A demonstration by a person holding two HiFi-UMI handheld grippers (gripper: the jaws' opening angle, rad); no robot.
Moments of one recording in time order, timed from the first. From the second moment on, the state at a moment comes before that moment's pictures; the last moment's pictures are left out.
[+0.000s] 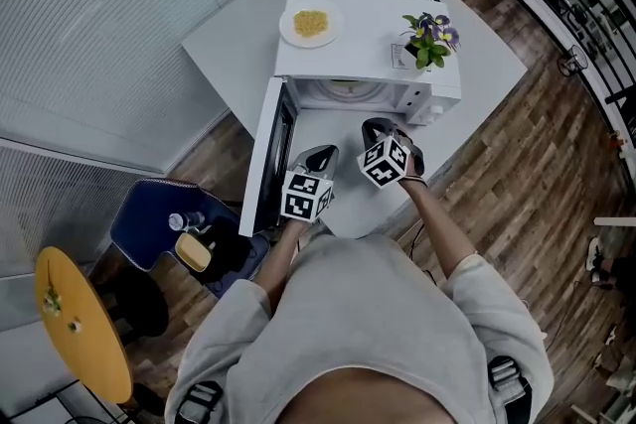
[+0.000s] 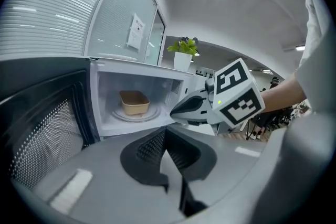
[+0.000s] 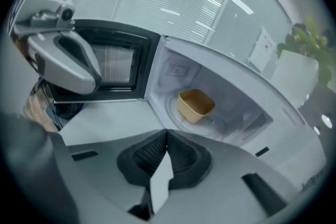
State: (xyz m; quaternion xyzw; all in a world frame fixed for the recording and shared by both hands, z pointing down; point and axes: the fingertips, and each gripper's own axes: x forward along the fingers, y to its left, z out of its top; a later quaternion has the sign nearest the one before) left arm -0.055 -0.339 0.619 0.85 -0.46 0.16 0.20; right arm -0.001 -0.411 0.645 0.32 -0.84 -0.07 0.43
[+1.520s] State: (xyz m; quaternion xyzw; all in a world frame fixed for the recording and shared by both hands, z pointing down) left arm -0.032 -0.345 0.611 0.86 -0.44 0.17 0.18; right arm 0.113 -0.345 0.590 0.49 -0.84 0.12 0.20
